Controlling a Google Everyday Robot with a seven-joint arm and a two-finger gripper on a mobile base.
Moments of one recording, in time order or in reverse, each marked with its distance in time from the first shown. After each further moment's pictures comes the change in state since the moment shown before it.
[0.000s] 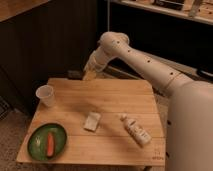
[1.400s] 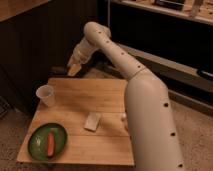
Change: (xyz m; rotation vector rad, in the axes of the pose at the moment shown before) arm -0.072 -0.031 0.052 -0.181 -0.091 -0.127
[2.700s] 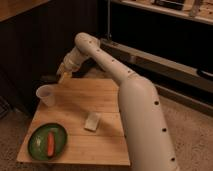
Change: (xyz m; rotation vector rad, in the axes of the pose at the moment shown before) arm -0.019 0.018 0.066 -0.038 -0.083 -0.113
